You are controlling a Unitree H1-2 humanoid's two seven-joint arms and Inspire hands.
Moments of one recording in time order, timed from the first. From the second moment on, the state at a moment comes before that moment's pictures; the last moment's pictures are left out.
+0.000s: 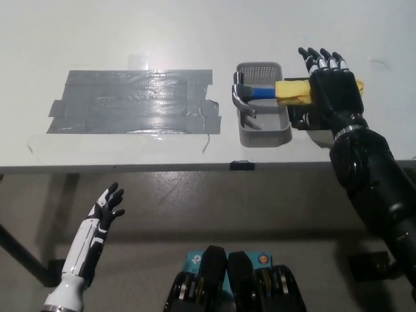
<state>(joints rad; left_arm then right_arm) -0.02 0.18 -0.01 0.03 0.08 -0.19 -0.09 -0.86 -0.25 0.35 0.73 -0.86 0.07 -0.22</state>
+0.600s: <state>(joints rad) -0.03 0.18 0.00 0.03 0.07 -0.20 -0.10 -0.95 -0.23 0.44 1.07 -0.86 0.03 -0.33</state>
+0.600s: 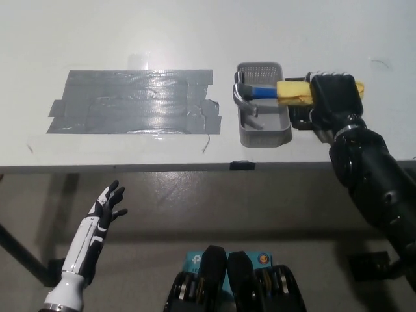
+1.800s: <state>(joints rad) -0.06 0.18 0.00 0.03 0.07 -0.21 -0.10 -0.88 -0.24 0.03 0.69 -0.41 0.09 0.03</state>
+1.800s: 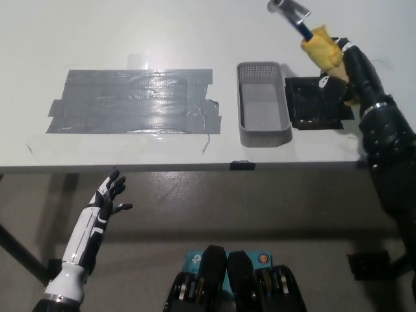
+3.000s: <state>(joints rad) -0.08 0.21 -0.01 0.03 0.07 -0.21 -0.10 -1.05 -0.62 0.29 0.67 -0.32 0.28 0.64</state>
